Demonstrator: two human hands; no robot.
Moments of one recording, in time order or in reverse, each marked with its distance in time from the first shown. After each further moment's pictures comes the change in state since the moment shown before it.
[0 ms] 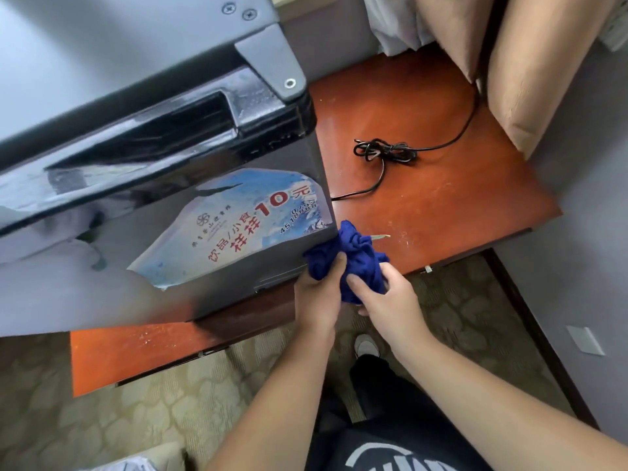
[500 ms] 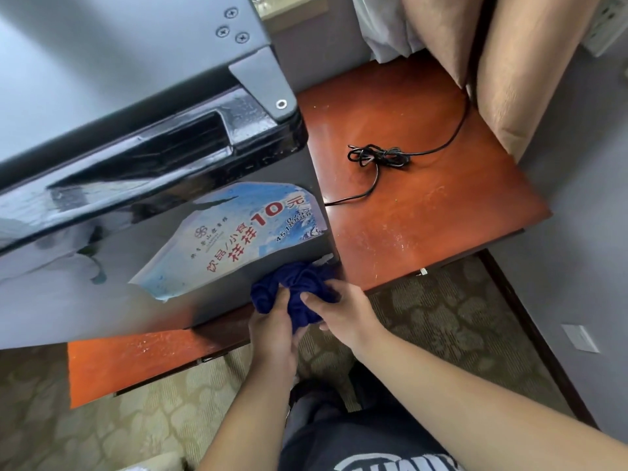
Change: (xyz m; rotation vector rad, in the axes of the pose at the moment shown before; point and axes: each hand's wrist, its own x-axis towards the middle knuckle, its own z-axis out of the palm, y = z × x) left_hand -0.007 -0.003 -0.060 -0.221 0.220 -0.138; right_hand 0.000 -0.001 0.050 -0.057 -0.199 0.070
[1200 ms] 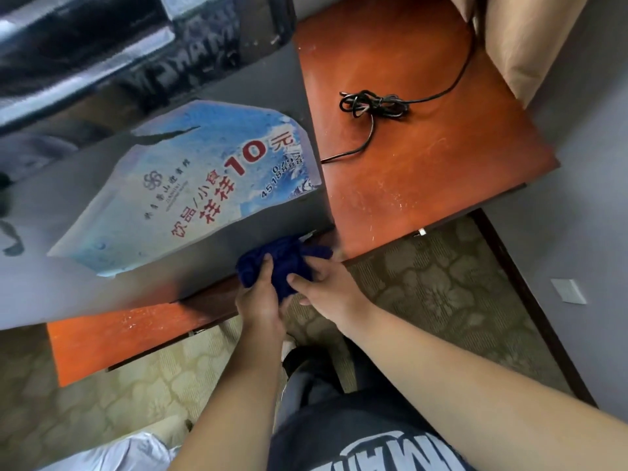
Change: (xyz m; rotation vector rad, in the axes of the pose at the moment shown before) left_hand 0.048 -0.022 -0.015 0.020 0.066 -0.032; right_hand 0.006 0.025 0.024 0.121 -0.128 0.050
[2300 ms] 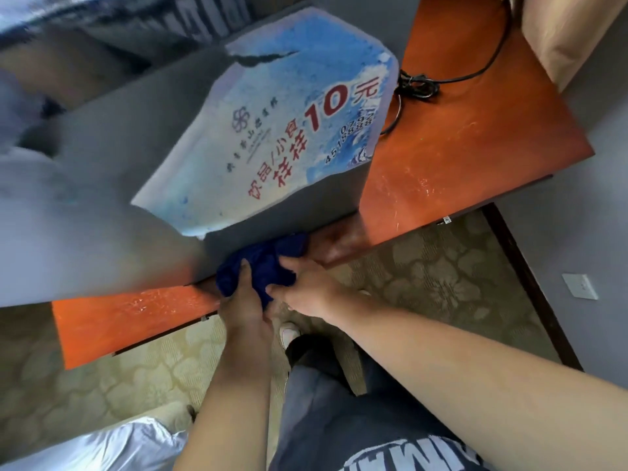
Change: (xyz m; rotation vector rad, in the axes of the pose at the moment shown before) left_hand 0.031 0.011 -0.062 -0.086 0.125 -0.081; right_hand 0.015 -0.003 0.067 -0.434 -0.174 0.091
